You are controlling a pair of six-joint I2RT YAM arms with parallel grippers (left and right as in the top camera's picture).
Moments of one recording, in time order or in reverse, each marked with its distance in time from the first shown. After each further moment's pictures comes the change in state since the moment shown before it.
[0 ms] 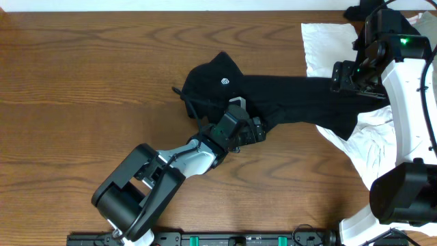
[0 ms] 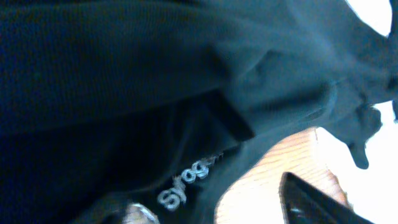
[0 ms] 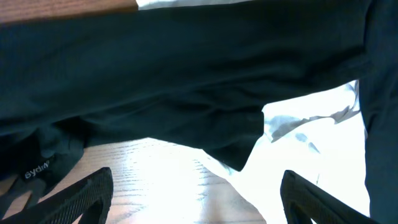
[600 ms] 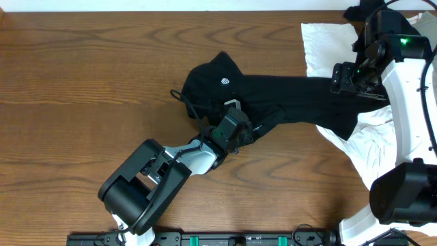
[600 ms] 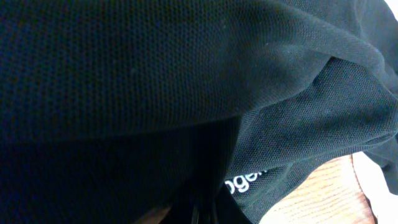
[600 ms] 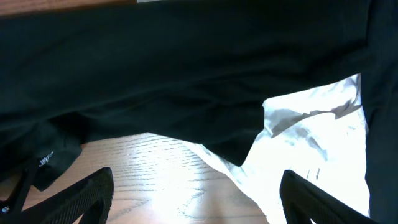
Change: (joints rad) left arm 0.000 0.039 -0.013 0.017 -0.066 -0.032; right arm 0.000 0.000 0.000 -0.016 0.000 0.000
